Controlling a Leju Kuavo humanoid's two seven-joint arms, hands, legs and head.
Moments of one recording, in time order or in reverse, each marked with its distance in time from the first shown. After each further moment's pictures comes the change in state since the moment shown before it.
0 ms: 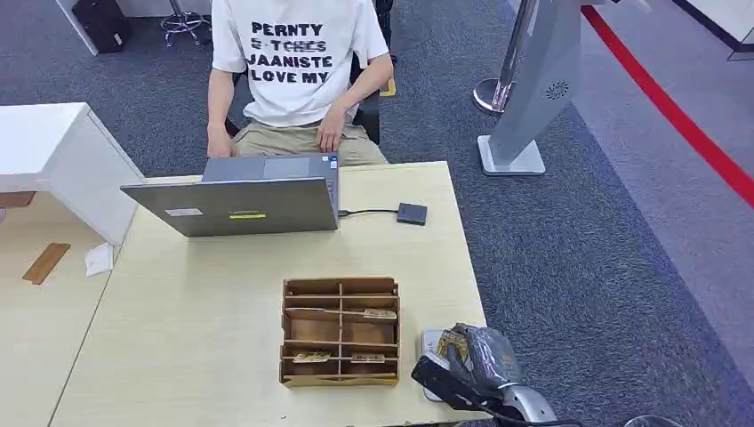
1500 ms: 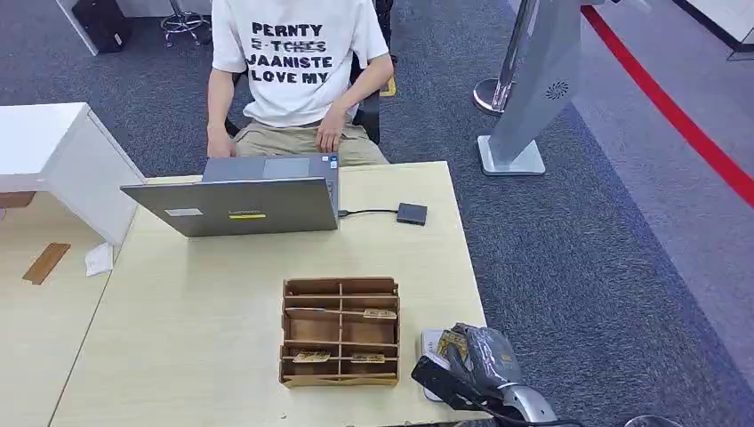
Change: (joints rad) left arm 0.000 0.000 0.000 0.000 0.000 -0.002 -0.001; right arm -0.001 0.000 0.000 0.000 0.000 0.000 0.000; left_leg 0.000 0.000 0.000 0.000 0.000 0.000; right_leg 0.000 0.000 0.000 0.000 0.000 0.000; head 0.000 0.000
